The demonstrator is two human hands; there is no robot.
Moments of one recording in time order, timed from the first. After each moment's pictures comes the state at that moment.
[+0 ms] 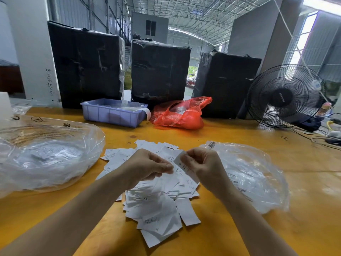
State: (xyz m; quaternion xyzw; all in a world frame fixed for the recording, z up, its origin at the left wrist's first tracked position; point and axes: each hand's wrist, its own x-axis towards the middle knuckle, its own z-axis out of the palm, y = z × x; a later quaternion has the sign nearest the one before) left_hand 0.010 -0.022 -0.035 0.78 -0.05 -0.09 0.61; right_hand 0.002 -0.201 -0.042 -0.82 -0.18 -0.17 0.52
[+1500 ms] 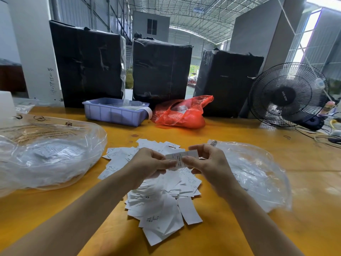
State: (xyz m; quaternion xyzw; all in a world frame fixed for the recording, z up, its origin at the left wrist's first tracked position) left_hand 0.013 -0.028 -0.039 0.76 -0.04 -0.06 0.64; right_hand 0.003 -0.206 -0.041 -0.78 -0.12 -0.12 0.61
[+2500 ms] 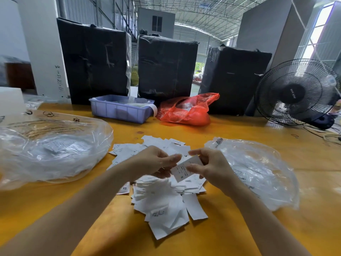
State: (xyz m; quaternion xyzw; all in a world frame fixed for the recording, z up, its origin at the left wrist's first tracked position) left_hand 0.016 -0.016 -0.038 0.82 -0.12 -0.13 0.54; right_hand 0.007 -0.208 -0.048 -0.86 -0.14 -0.07 0.49
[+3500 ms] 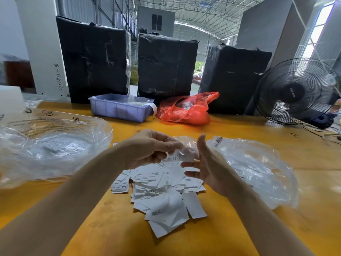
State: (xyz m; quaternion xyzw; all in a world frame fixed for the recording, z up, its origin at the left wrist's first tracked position) left_hand 0.003 -0.005 0.000 0.72 -0.16 -0.17 0.65; right_hand -0.005 -0.198 -0.038 -0.72 -0.14 0.11 0.67
